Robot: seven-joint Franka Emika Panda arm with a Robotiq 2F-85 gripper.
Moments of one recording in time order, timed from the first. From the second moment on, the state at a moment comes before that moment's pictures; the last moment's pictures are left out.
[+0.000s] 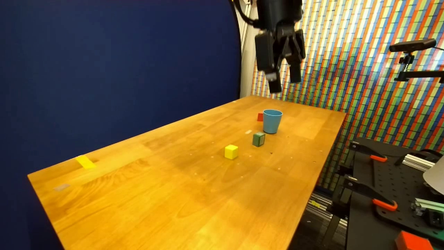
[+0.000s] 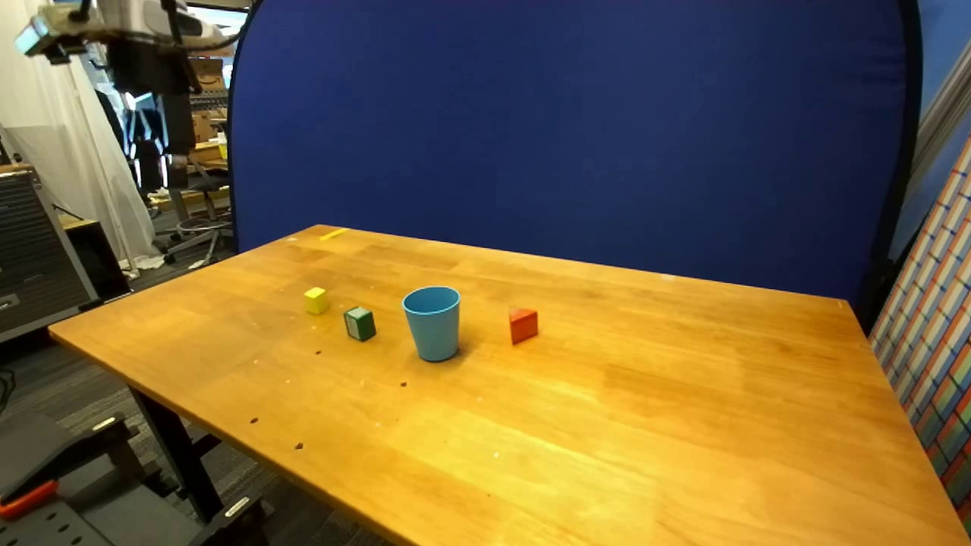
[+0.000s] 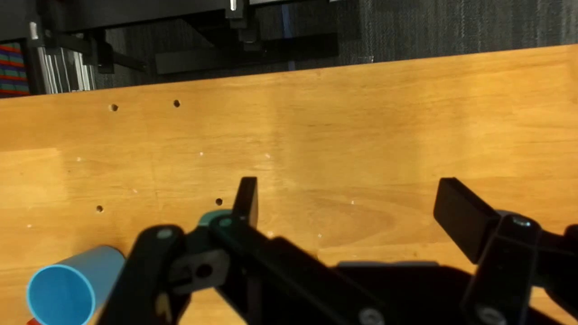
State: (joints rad) arm 0.18 -0.09 0.31 -2.30 0.07 1.97 0.53
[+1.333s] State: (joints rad) arm 0.25 0.48 0.16 -2.15 -0.06 2.40 0.52
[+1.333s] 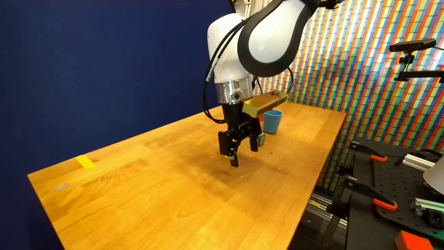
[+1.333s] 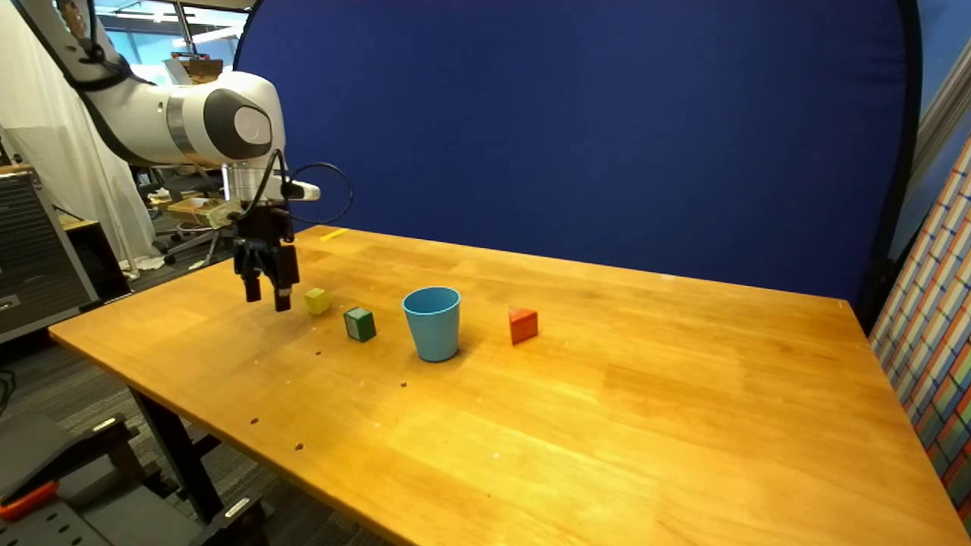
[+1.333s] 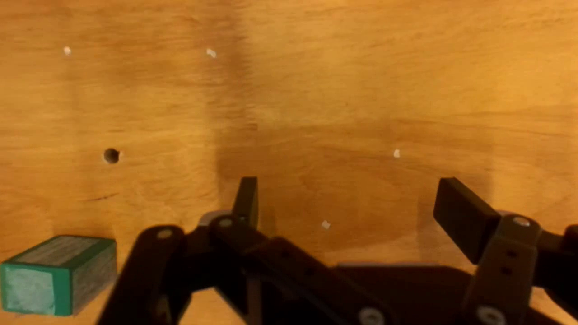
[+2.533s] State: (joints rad) arm 0.29 0.54 0.04 -1.99 -0.08 2.39 0.47
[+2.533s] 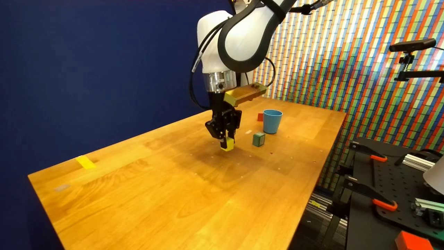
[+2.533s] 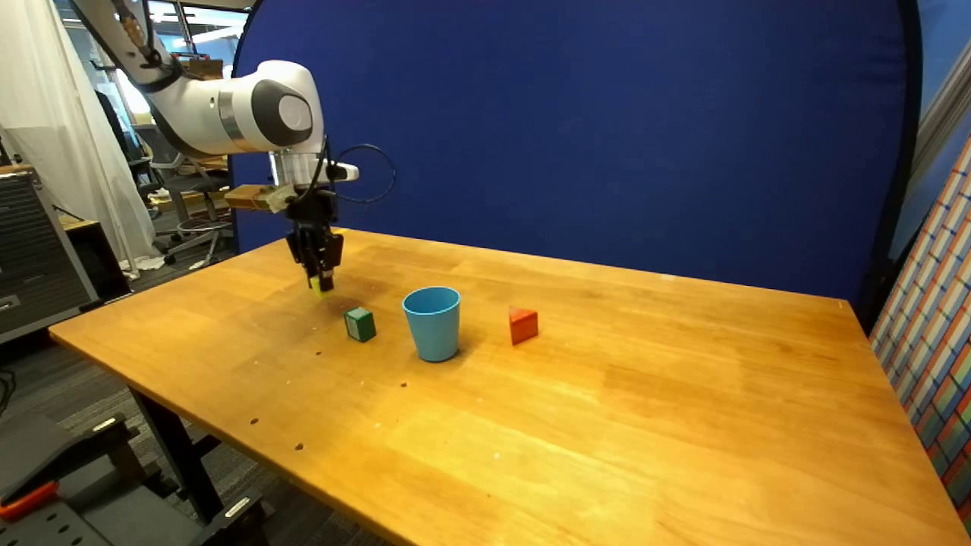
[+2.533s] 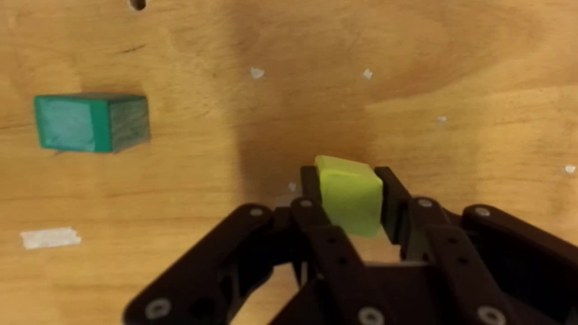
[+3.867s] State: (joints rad) arm 0.15 0.21 -0.18 -2.09 -0.46 2.13 0.96
